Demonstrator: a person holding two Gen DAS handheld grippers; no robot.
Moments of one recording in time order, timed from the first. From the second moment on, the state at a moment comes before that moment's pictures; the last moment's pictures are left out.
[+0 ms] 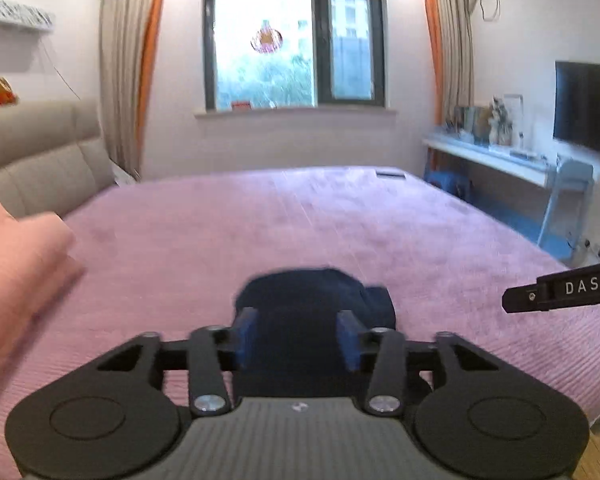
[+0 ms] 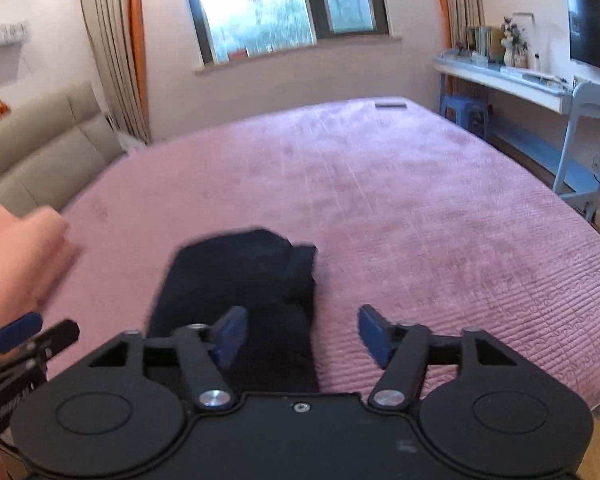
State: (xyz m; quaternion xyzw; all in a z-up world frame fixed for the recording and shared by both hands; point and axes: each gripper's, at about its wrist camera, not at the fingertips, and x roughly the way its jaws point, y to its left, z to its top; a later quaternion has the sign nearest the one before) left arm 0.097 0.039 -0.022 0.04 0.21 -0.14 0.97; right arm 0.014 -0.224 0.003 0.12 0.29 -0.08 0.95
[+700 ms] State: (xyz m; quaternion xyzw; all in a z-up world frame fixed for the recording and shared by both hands) left arm 0.084 0.068 -0.025 0.02 0.29 -0.07 0.95; right arm 0.023 -0.147 -0.015 0.03 0.37 -0.10 0.92
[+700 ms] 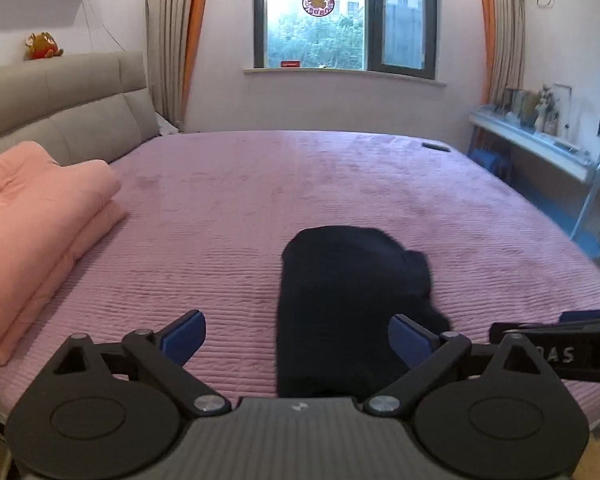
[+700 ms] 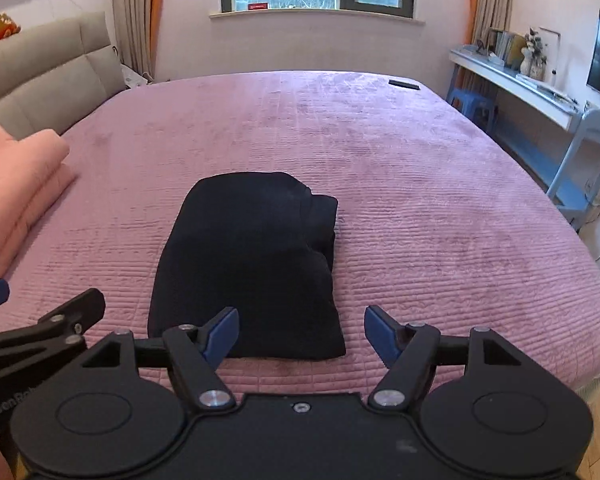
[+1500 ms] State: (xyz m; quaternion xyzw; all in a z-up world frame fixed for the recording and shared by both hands) left arm 0.082 0.076 -0.029 0.01 0.31 -0.07 0.95; right arm 0.022 -0.137 -0.016 0.01 0.36 -0.11 0.93
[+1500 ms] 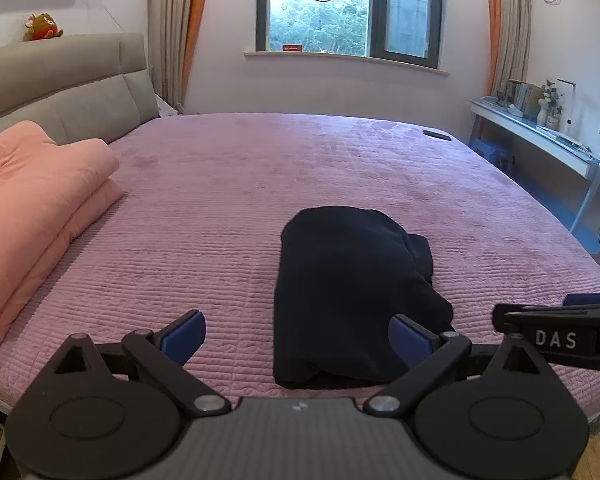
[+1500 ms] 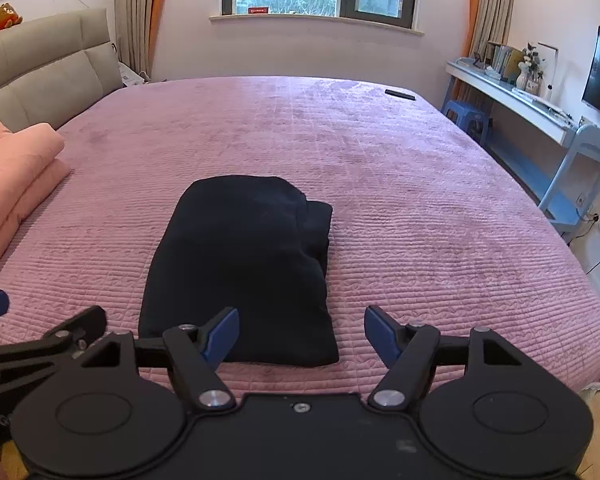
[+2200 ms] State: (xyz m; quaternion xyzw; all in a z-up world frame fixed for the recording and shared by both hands) left arm 0.079 0.060 -0.032 0.04 0.31 -0.08 0.95; right arm 0.018 -0.155 -0.012 0.03 0.35 -0.13 0.93
